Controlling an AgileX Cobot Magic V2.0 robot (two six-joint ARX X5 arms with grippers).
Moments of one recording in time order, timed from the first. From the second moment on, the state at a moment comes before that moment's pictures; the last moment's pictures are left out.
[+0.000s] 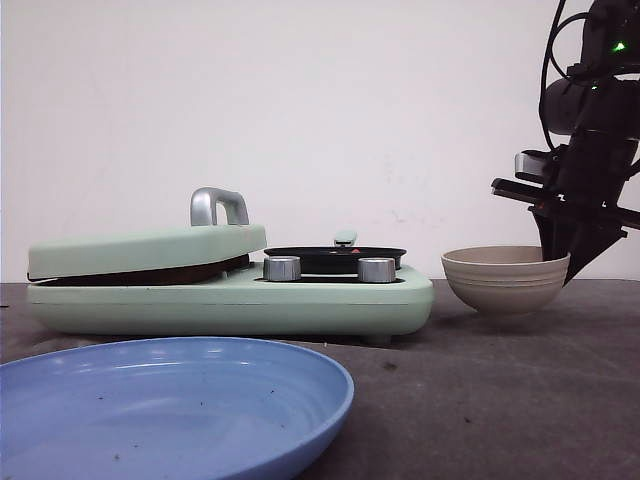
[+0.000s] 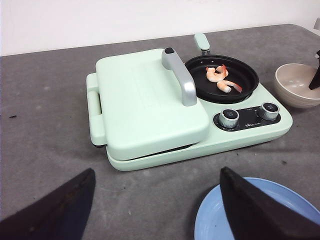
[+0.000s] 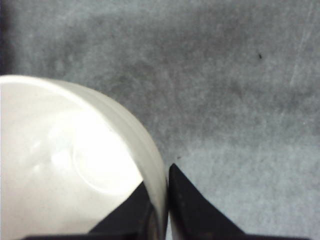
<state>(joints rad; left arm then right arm) -0.32 0.33 0.74 -0.76 0.02 -0.01 0.05 1.96 1.52 -0.83 -0.26 0.18</state>
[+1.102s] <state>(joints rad) -0.32 0.33 0.74 -0.76 0.02 -0.01 0.06 1.96 1.52 -0.87 -0.26 0.13</state>
